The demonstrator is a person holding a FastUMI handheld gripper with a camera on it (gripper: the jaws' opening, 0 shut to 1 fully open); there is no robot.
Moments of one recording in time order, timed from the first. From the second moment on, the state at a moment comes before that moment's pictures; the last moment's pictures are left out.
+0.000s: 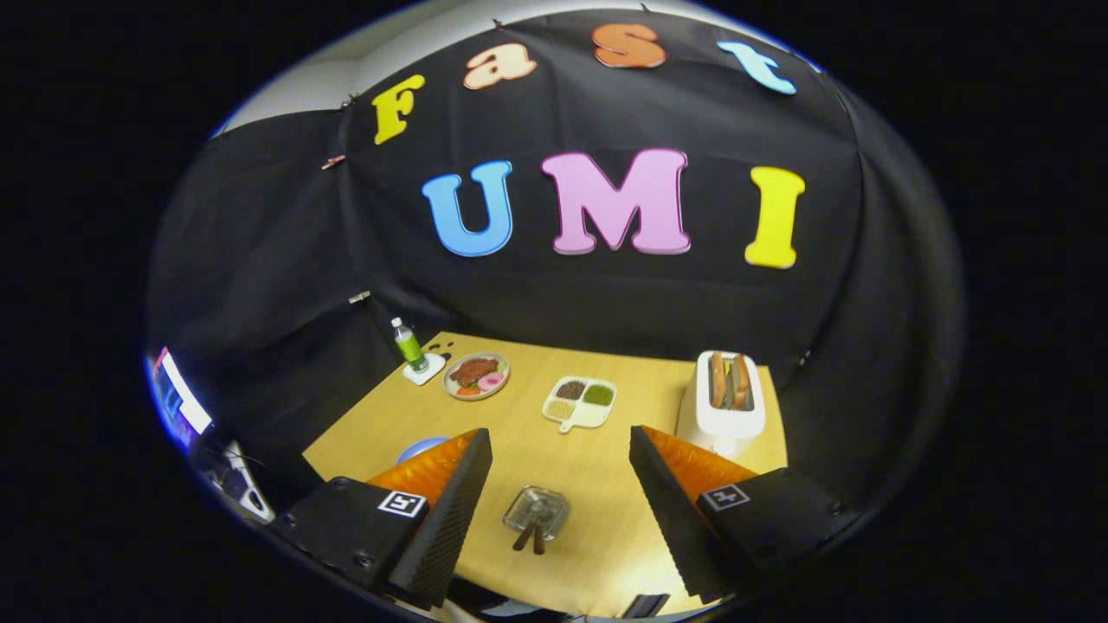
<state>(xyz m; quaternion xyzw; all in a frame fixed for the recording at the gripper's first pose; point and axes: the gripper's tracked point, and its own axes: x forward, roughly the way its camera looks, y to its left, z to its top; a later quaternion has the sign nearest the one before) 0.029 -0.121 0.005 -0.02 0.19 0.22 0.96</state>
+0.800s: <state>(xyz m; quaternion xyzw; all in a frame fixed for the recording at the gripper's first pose) 0.011 -0.088 0.064 0.02 0.06 0.18 0.98</state>
